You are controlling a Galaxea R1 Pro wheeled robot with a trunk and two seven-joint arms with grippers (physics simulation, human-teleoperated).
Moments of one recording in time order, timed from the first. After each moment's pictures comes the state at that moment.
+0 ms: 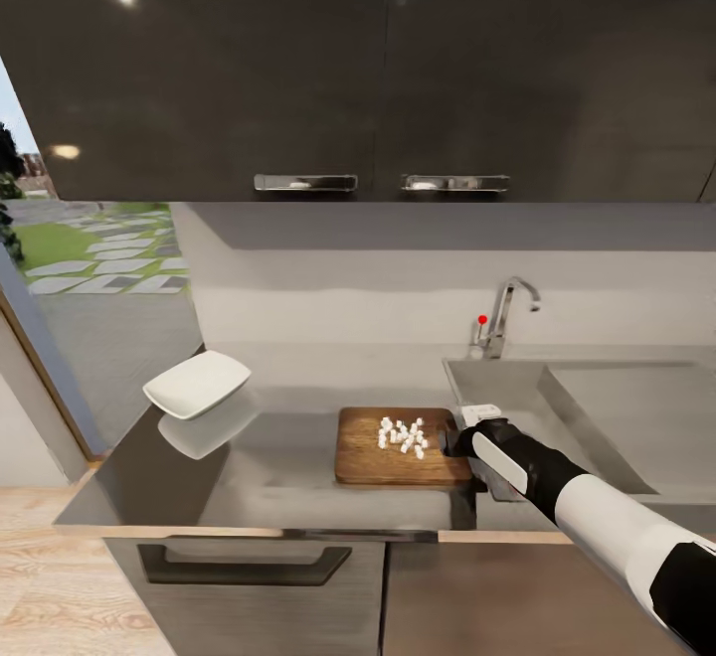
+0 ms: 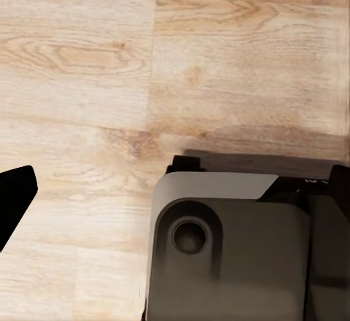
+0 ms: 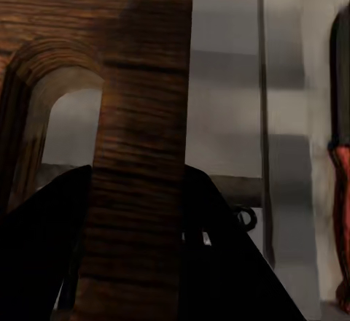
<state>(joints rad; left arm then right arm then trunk) -0.25 -0.01 -0.03 0.08 0.08 -0.25 0.10 -0.93 -0.20 0.88 -0.60 -0.93 0.52 -0.28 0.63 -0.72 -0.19</state>
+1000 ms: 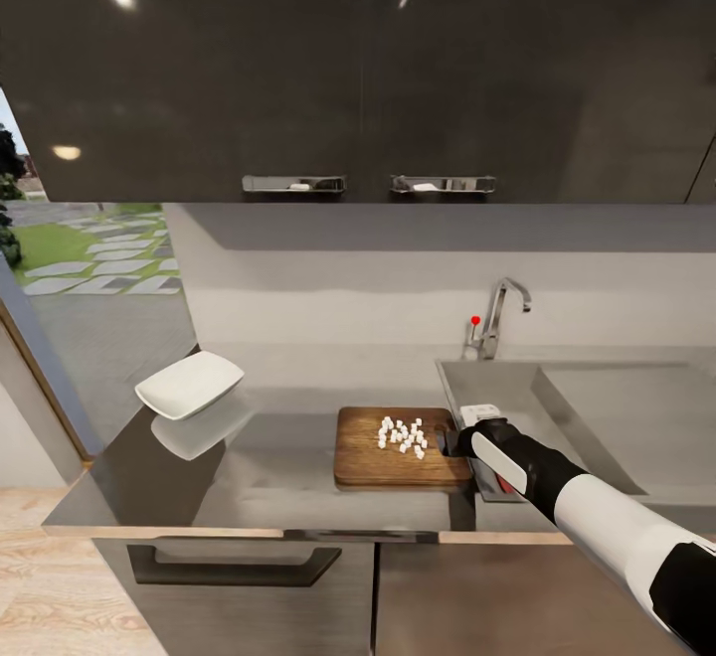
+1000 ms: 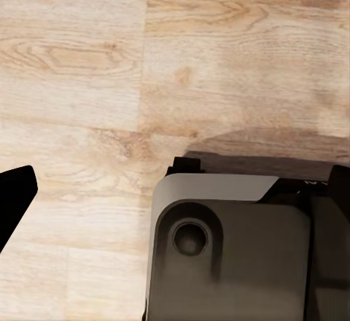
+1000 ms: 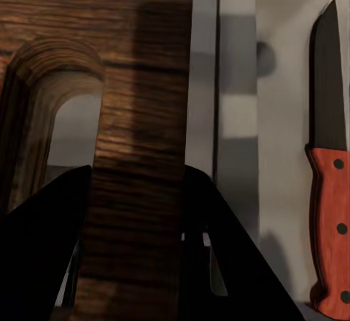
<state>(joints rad) -0.25 -0.01 -0.03 0.08 0.08 -0.25 0.10 -0.93 -0.20 0.88 -0.60 -0.94 0.52 -0.28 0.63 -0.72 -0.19</state>
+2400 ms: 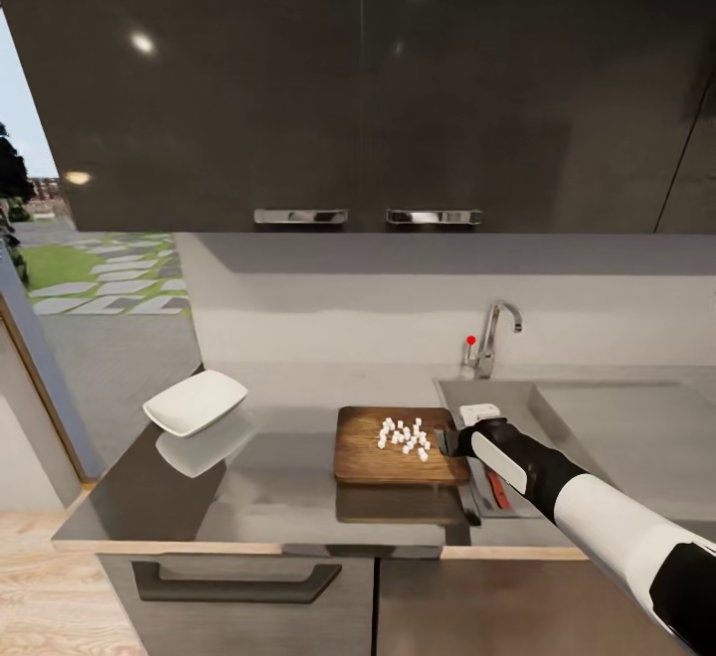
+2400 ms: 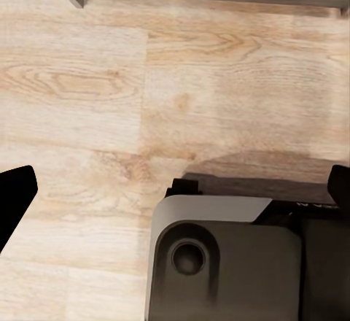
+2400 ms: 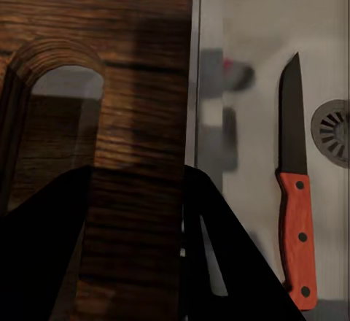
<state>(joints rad) -0.25 -0.01 -0.03 0.08 0.08 -0.25 0.10 -0.93 -0.20 0.88 -0.60 -0.94 0.52 -0.29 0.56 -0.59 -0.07</state>
